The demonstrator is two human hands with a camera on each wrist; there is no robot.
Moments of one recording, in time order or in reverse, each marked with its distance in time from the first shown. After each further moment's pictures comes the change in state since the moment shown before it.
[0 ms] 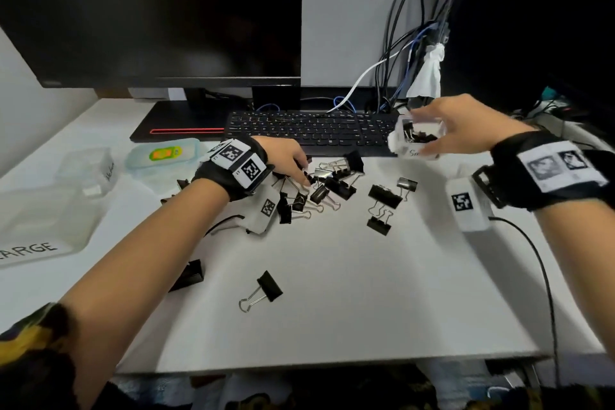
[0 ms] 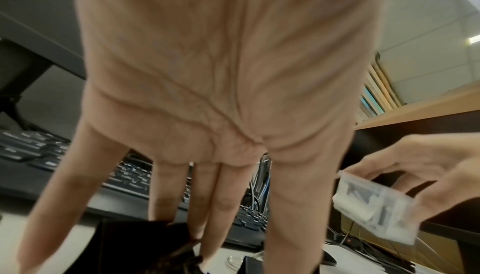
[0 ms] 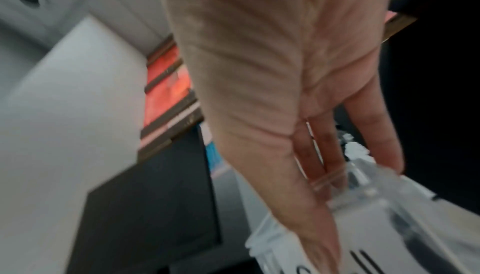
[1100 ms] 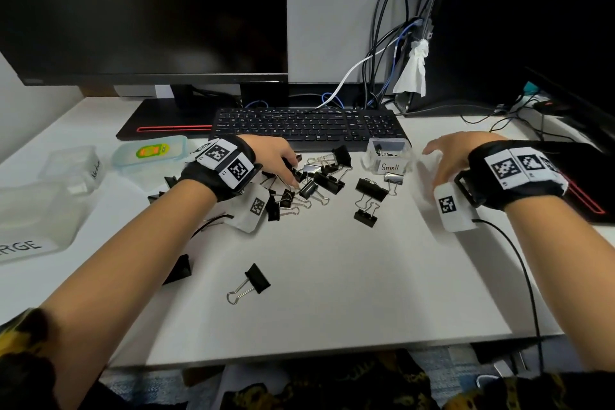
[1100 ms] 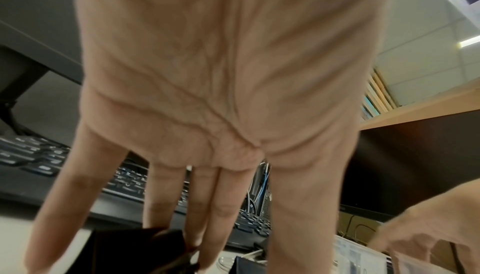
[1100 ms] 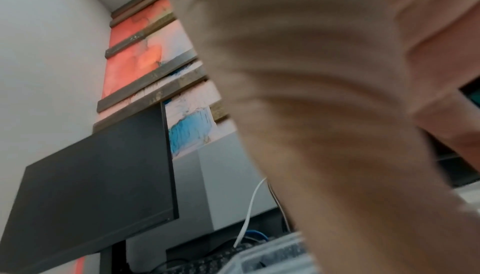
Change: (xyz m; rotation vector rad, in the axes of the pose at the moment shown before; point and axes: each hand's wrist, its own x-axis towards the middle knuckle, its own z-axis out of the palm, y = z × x) left_hand -0.002 0.003 0.005 -0.006 0.000 -0.005; right_hand -0.011 0.020 0.028 -0.052 -0.375 0.428
